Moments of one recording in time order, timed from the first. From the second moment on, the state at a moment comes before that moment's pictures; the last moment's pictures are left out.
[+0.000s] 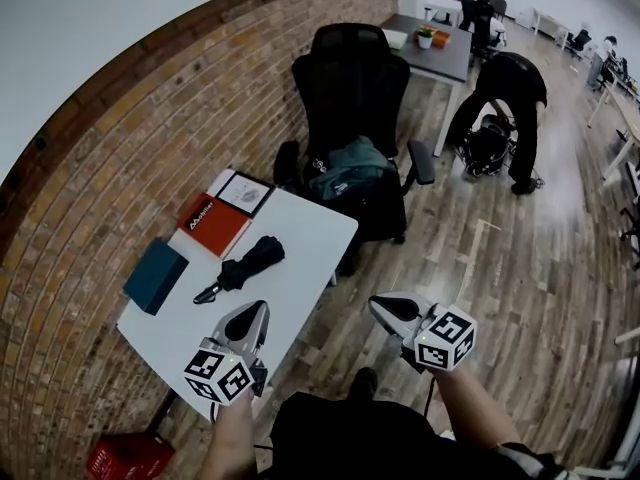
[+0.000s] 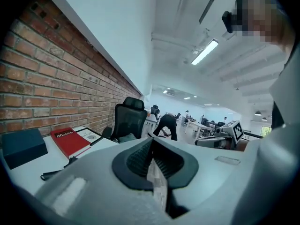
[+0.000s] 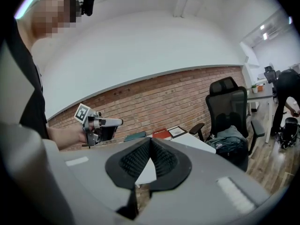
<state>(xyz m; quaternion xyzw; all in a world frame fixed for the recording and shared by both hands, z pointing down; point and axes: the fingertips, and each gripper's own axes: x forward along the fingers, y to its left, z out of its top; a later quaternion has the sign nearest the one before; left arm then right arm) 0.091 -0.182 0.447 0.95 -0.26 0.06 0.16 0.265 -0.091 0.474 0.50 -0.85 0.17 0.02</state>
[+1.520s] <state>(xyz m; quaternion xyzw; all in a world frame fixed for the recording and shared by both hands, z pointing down) -0.029 -0.351 0.558 0.87 -0.40 0.09 0.26 0.070 -0.317 0.604 0.19 -0.93 0.15 0.29</state>
